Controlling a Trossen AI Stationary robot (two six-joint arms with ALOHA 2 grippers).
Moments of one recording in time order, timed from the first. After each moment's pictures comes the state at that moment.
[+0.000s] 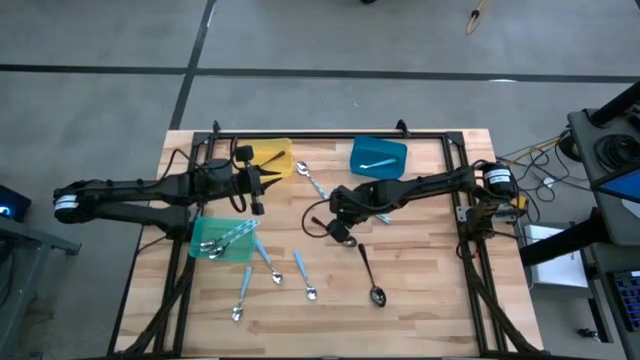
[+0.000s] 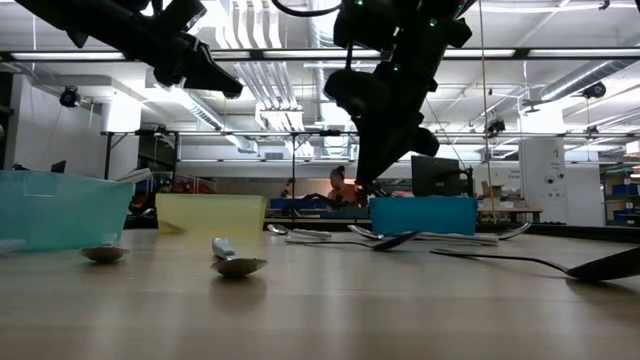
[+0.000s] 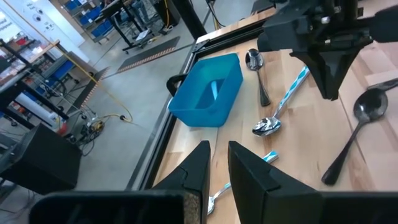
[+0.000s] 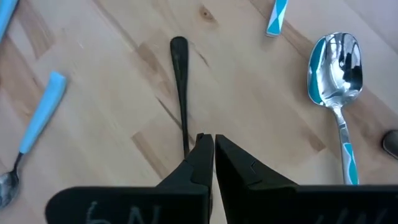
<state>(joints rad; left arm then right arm) 0.21 0.90 0.57 0.02 -0.20 0.43 -0.02 1.79 1.28 -0.60 0.07 0.65</state>
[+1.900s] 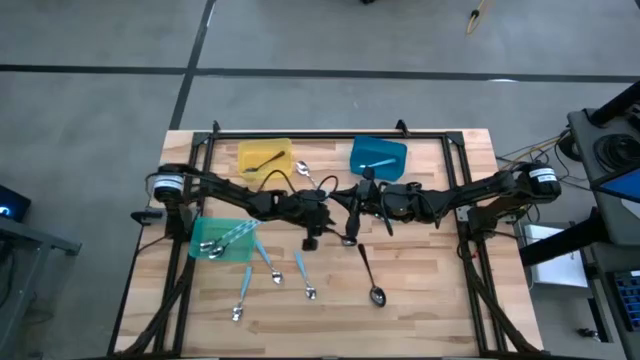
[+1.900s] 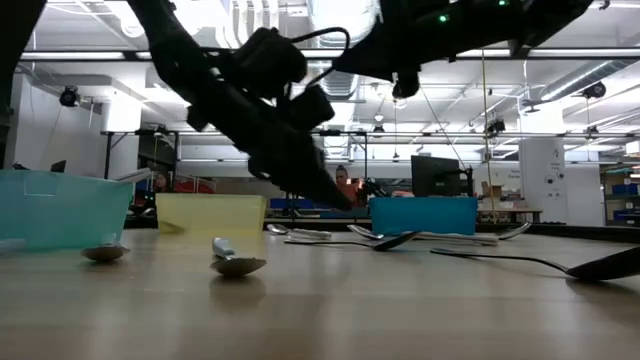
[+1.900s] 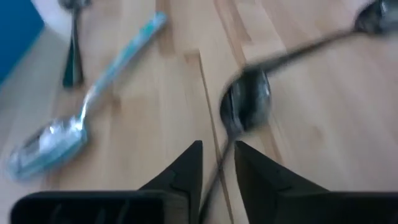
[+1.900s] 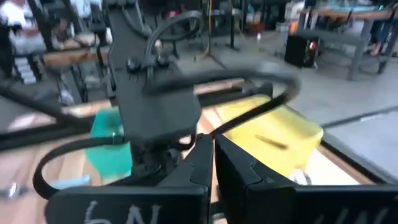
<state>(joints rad) 0.06 1.87 0.90 0.33 0.12 0.18 0.05 1.45 0.76 0.57 0.33 0.11</state>
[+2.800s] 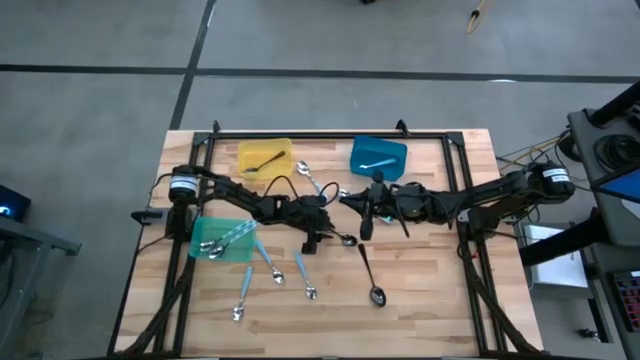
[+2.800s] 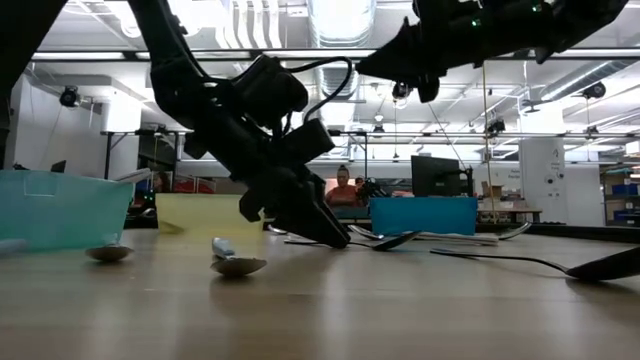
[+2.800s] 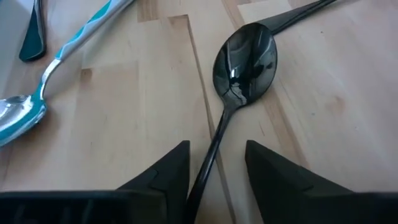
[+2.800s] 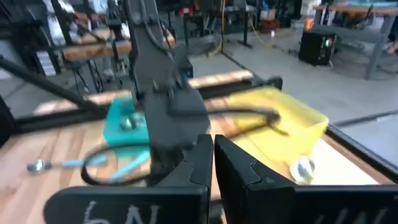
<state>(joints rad) 0.06 2.01 0.86 0.42 0.13 0.21 0.05 1.34 0.64 0.58 0.28 0.11</state>
